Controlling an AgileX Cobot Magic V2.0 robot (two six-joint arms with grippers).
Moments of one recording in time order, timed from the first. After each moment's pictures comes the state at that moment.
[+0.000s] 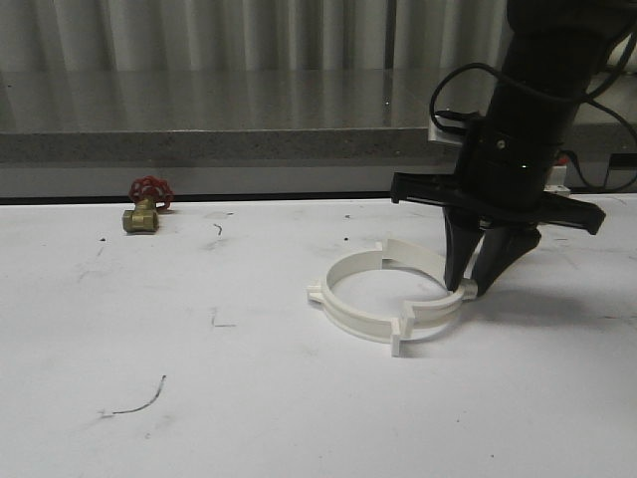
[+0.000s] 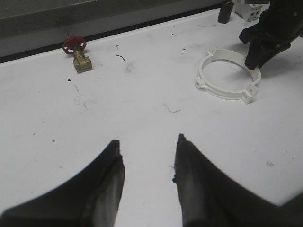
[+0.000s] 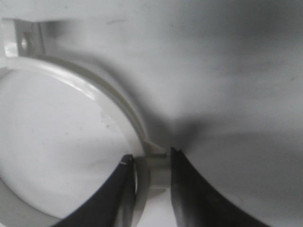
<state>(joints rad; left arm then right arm) -0.37 0.39 -0.55 -0.11 0.72 0.11 0.29 1.97 -1.36 0.18 0.81 0.29</state>
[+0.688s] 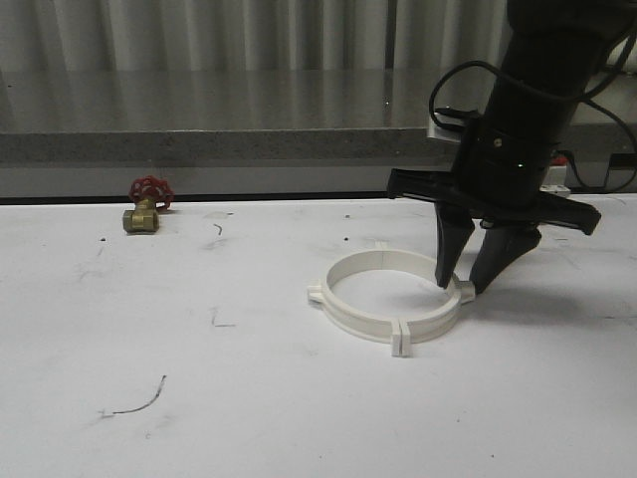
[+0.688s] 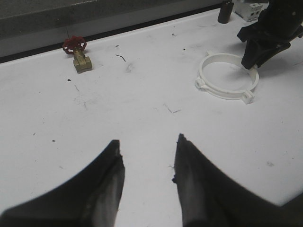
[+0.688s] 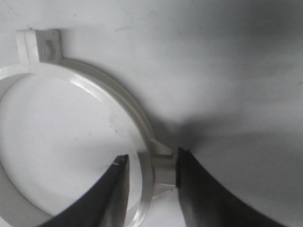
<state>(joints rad) -0.37 0.39 -0.55 -0.11 0.72 0.11 0.29 1.97 -1.36 0.20 0.80 0.30</state>
